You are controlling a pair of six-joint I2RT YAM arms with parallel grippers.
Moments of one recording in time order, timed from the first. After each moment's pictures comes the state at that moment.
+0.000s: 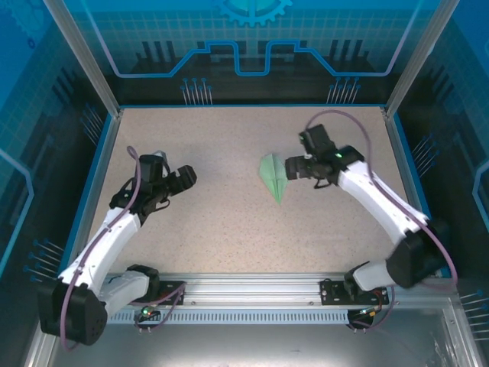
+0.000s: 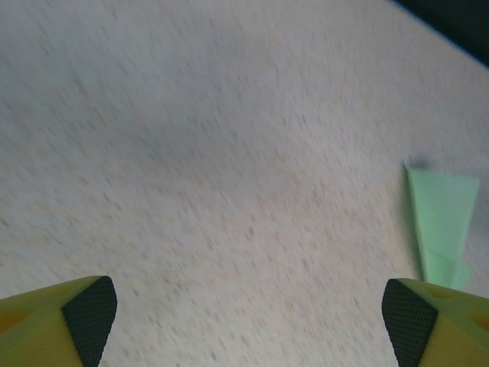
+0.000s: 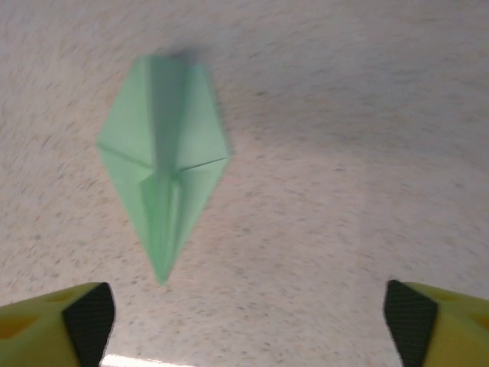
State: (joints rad) left arm -0.17 1.00 0.76 -0.46 -0.02 -0.60; right arm 0.42 1.35 1.21 -0.83 0.23 0.28
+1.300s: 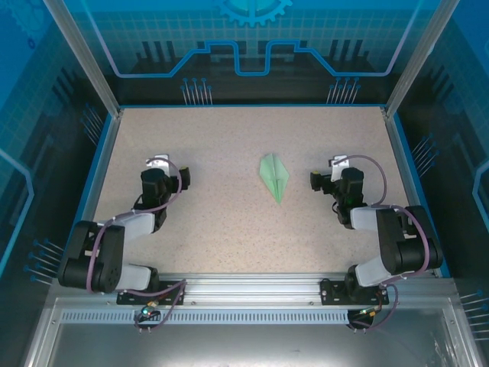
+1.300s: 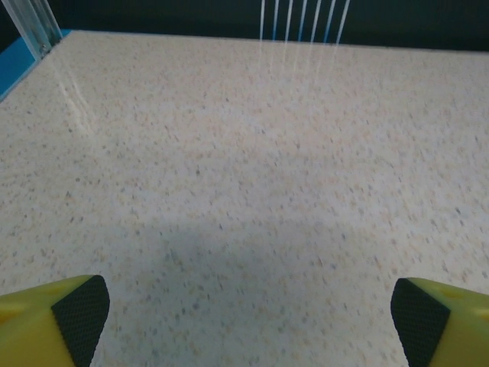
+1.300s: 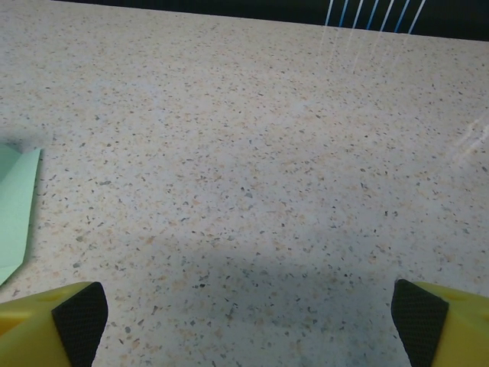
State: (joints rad) left arm -0.05 1.40 0.41 0.59 -0.17 -0.12; right arm 0.07 1.50 0.42 0.64 0.02 -0.05
